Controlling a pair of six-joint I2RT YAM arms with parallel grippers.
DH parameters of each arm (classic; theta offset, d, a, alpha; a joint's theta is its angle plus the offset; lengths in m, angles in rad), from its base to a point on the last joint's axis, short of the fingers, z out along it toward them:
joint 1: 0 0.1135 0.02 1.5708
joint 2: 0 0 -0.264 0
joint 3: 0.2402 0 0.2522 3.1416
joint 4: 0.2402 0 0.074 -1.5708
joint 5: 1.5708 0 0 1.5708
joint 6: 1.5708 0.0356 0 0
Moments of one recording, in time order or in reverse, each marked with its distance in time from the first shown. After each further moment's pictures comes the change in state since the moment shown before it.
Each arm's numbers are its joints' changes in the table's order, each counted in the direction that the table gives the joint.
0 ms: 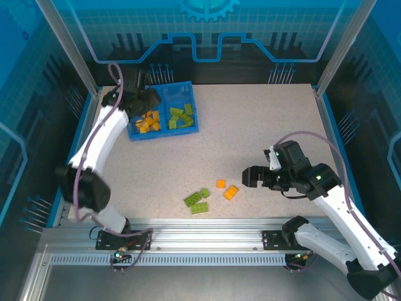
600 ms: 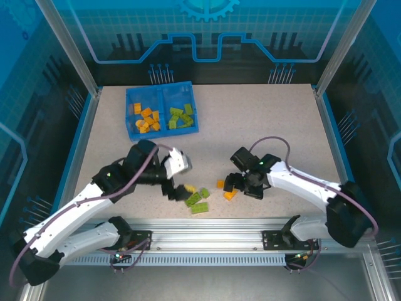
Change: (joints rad) left arm -0.509 0.672 -0.731 -0.157 0.589 1.041; right arm 0.223 -0.505 -0.116 -0.249 0.137 0.349
